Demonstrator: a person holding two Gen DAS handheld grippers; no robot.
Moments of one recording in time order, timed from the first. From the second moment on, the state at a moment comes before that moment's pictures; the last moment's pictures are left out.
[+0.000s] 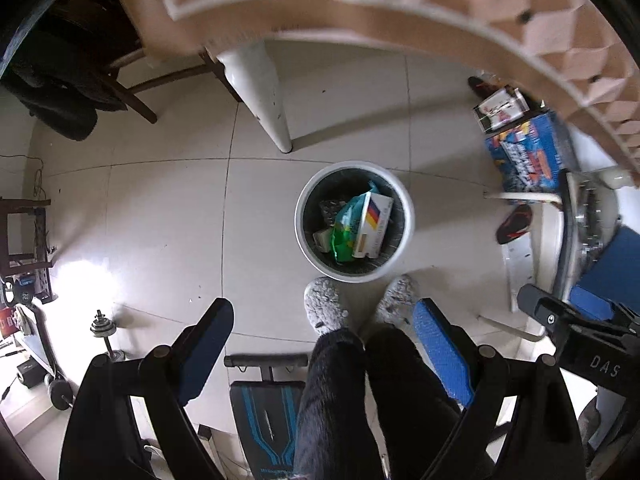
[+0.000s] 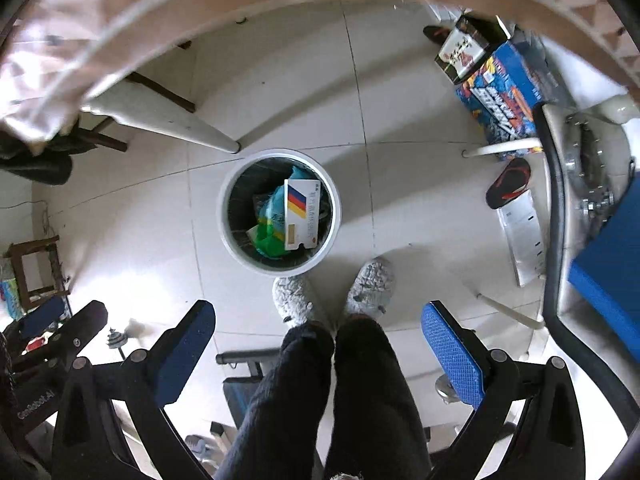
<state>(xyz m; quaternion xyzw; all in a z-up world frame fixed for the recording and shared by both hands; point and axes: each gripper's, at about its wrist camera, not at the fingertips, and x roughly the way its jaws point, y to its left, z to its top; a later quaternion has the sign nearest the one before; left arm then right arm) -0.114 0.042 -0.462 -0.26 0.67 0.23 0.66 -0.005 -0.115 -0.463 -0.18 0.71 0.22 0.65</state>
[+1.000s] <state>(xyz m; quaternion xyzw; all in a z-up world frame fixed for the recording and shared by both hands) 0.162 0.169 -0.326 -0.20 0.59 0.33 0.71 0.373 -0.006 -0.246 0.01 0.64 0.18 0.75</state>
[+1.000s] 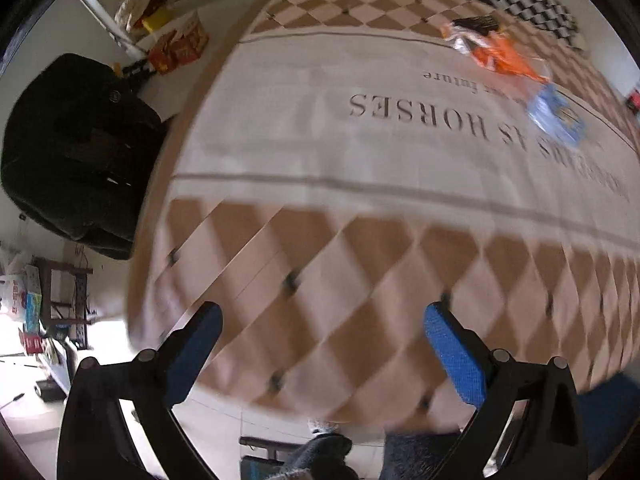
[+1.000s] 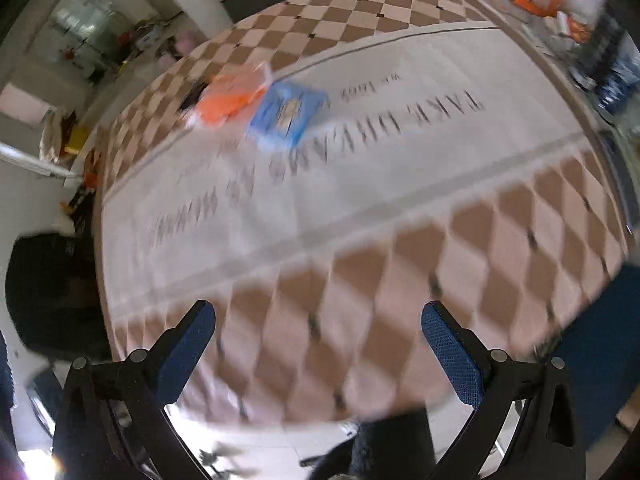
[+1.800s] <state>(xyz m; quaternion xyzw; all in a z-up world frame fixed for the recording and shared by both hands) 0.326 0.250 -0.313 -0.31 0.58 0.32 0.68 0.547 0.056 -0.312 0.00 0.69 0.15 0.71</state>
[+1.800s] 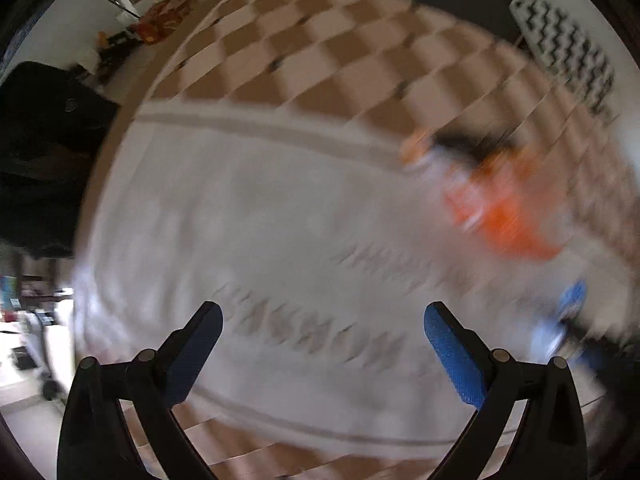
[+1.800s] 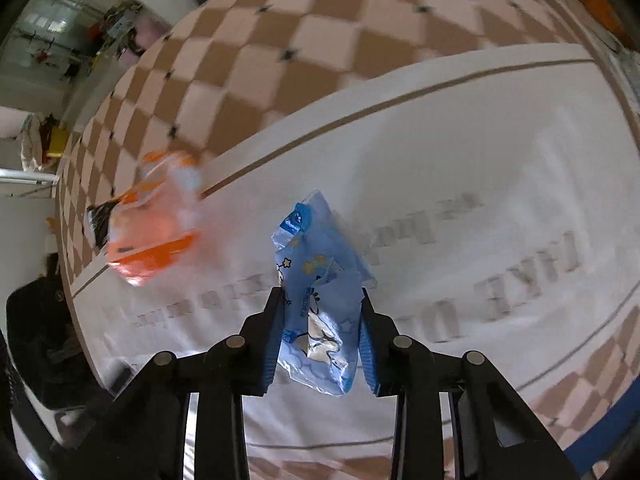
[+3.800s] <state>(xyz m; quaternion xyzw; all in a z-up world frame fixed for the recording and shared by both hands) -0.012 0.117 -0.285 -0.21 0.56 0.17 0.79 0.087 -0.099 -0.290 -0.01 0.66 0.21 0.72</state>
